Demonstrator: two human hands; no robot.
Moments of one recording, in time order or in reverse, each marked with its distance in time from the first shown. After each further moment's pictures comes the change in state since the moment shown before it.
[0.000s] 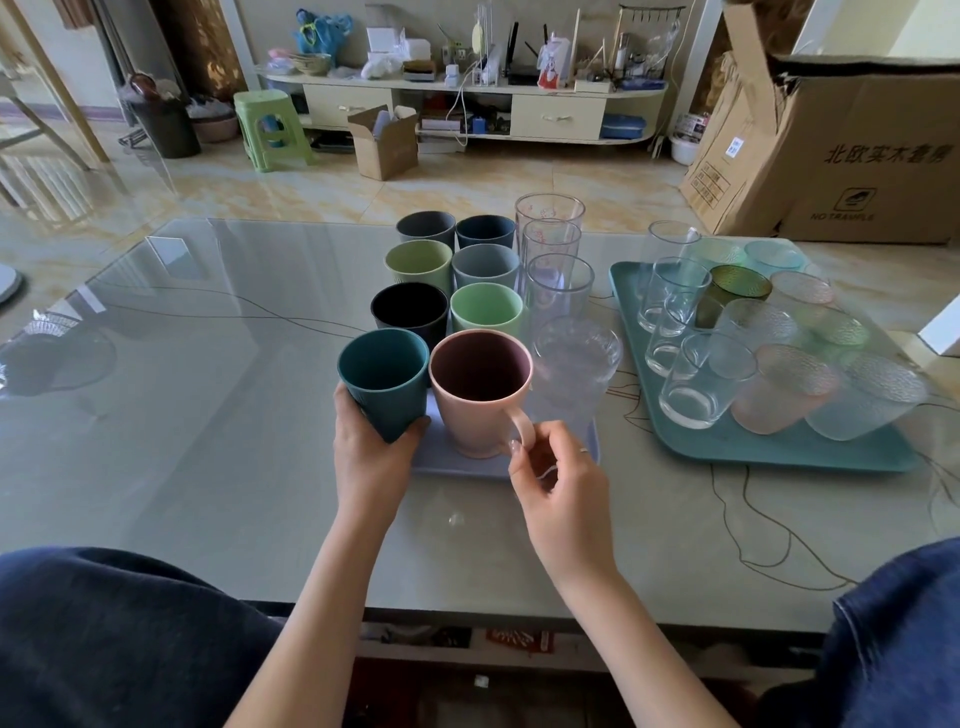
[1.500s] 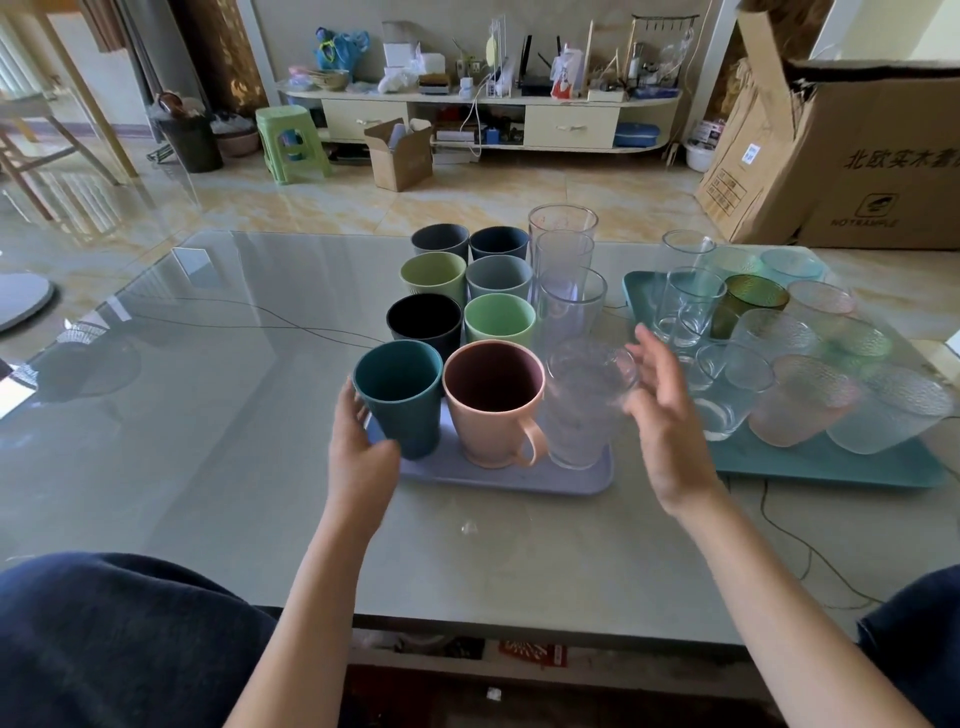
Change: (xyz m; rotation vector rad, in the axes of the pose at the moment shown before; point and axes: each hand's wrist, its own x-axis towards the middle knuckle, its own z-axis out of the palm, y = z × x) left_hand 0.015 -0.003 -0.018 -0.183 -0.092 -0.031; right_hand 0.073 0.003 -0.061 0.390 -0.104 0.248
